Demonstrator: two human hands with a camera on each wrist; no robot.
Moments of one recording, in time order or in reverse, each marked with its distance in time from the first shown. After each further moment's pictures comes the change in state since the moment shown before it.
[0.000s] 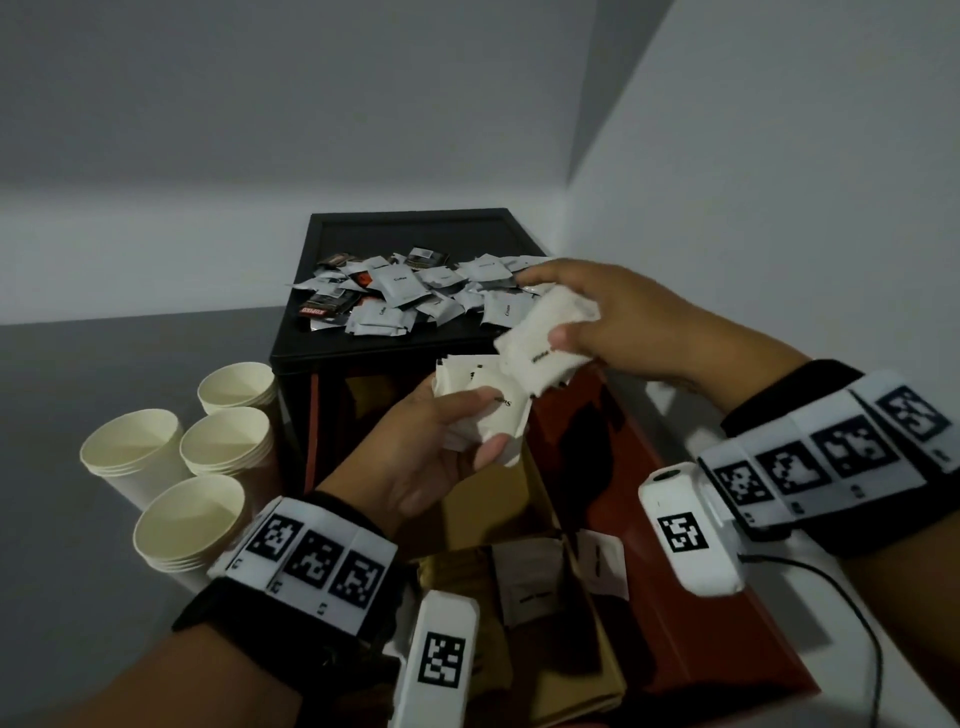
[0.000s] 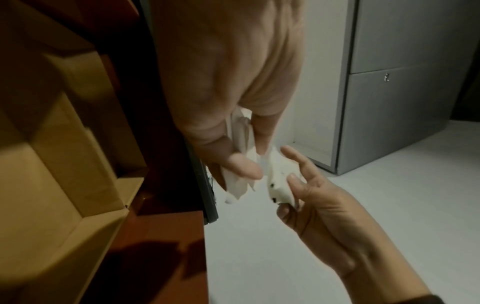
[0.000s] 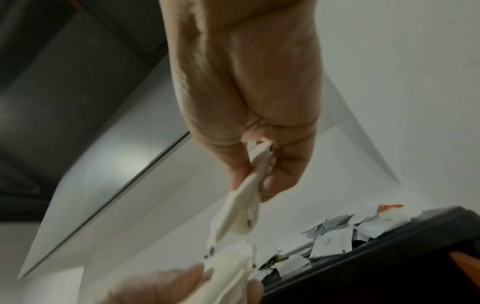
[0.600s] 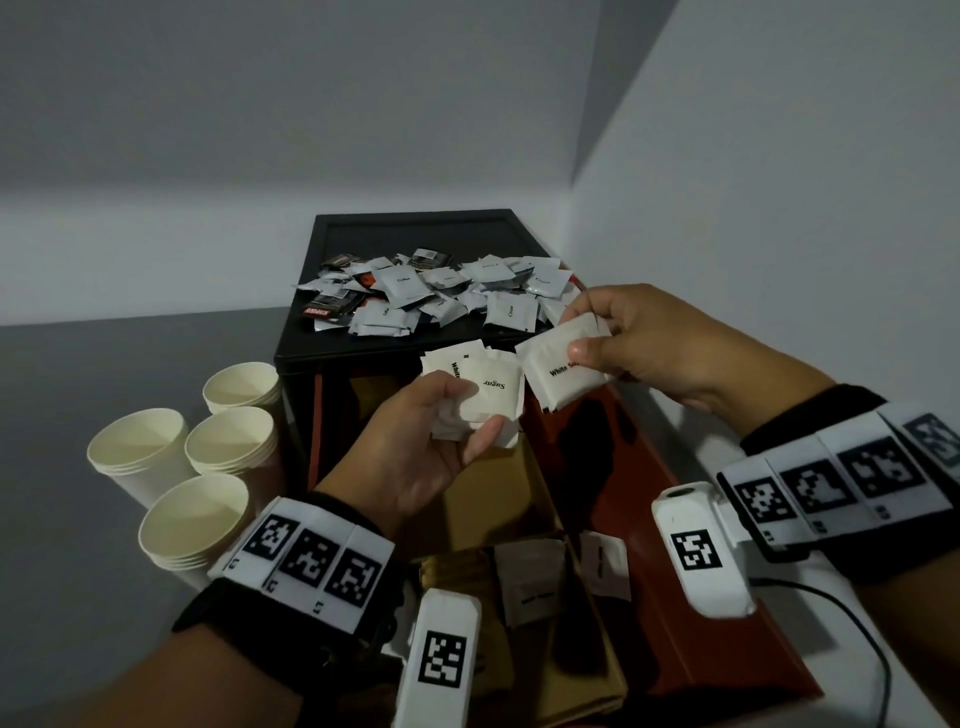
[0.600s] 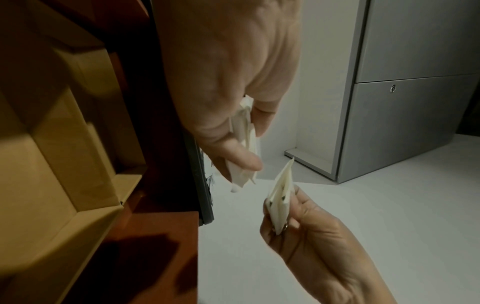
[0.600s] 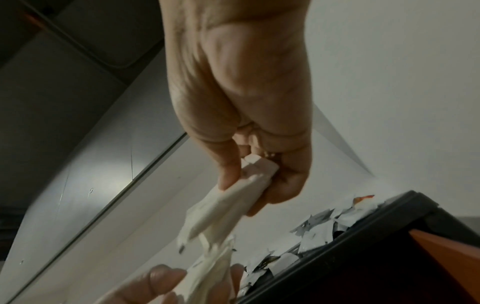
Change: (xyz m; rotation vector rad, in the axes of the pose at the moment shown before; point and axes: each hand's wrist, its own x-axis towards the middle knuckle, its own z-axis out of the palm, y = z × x) left_hand -0.004 0.009 0.006 -0.199 0.169 -0.072; right_hand -0.011 0.013 0.003 0.342 -0.004 0.183
